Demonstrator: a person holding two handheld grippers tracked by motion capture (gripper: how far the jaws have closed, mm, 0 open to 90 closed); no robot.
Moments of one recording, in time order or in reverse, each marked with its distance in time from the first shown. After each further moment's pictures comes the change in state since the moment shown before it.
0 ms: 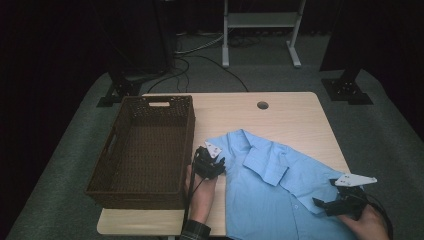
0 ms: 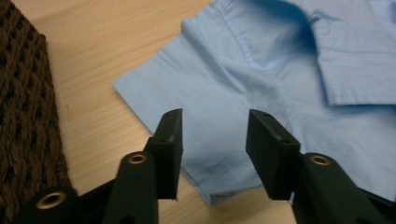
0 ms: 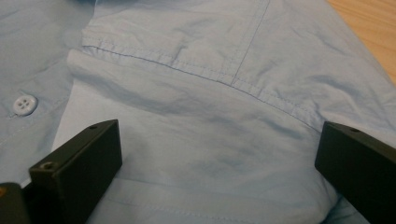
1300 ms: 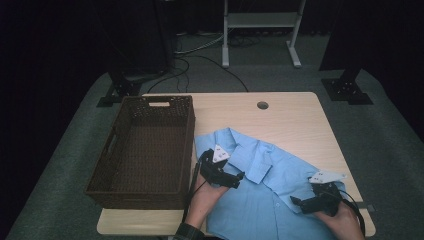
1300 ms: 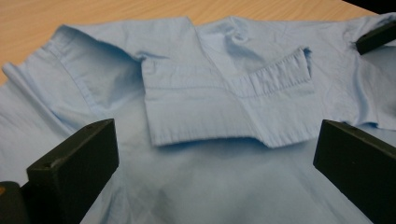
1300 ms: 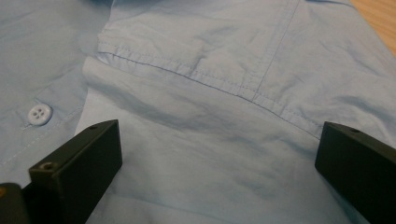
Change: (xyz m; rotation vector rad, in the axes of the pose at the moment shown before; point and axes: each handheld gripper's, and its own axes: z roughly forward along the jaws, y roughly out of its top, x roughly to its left) left arm -0.014 -0.004 -0.005 -0.063 -0.332 0.066; right arm 0.046 0.036 0.033 0.026 0.017 -0.017
